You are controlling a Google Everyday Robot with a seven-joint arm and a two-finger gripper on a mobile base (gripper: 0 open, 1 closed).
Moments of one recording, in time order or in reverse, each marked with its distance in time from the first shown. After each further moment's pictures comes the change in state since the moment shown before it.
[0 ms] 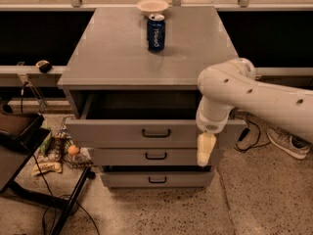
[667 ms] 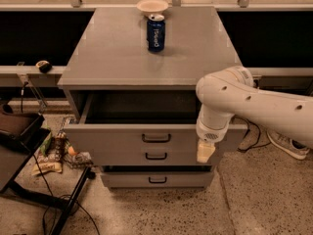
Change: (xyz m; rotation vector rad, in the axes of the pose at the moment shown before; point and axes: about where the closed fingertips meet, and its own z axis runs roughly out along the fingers) arm 0.010 0.034 0.015 -0.078 0.035 0.048
